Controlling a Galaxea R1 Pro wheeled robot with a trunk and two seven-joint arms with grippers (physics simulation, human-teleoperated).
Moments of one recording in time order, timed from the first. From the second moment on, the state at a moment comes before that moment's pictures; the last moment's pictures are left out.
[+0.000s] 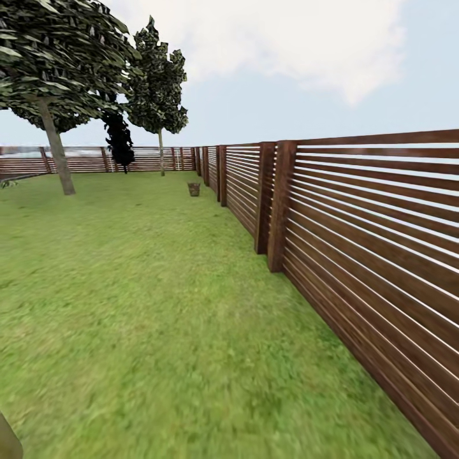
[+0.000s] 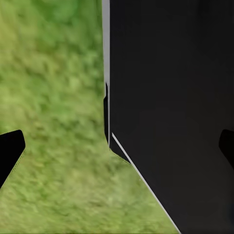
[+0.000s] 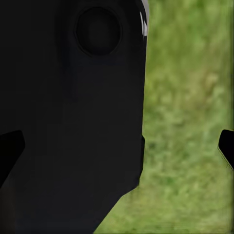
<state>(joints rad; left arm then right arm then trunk) 0.07 0.05 0.01 0.00 0.01 0.00 0.00 0.00 -0.03 0.00 0.00 0.00 0.00 0.00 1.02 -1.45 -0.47</state>
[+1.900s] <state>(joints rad) 0.07 0.05 0.01 0.00 0.01 0.00 0.00 0.00 -0.03 0.00 0.00 0.00 0.00 0.00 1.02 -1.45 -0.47</state>
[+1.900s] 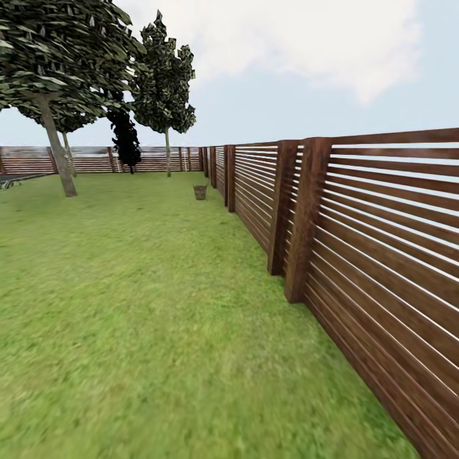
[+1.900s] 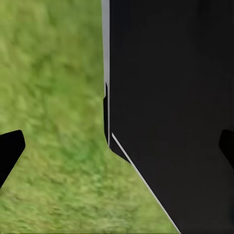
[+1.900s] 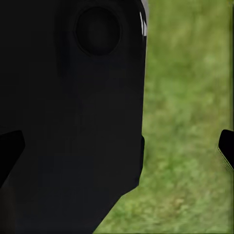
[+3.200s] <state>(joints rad) 0.07 0.05 0.01 0.00 0.01 0.00 0.00 0.00 -0.03 0.00 0.00 0.00 0.00 0.00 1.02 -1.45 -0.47</state>
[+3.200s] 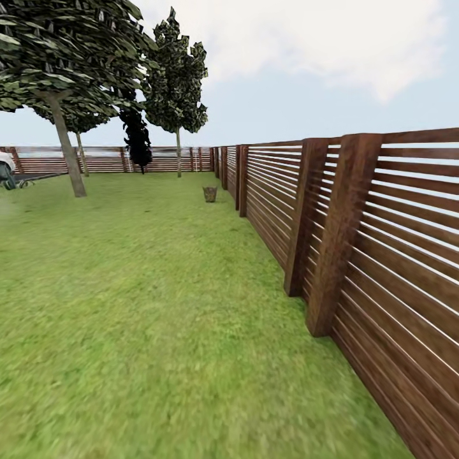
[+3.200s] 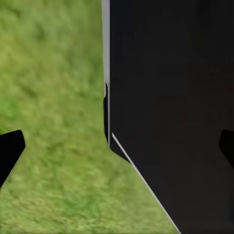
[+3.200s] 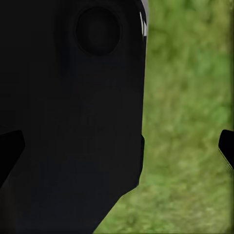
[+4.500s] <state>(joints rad) 0.07 0.05 0.01 0.00 0.01 0.00 0.00 0.00 -0.03 0.00 0.00 0.00 0.00 0.00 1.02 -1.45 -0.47</state>
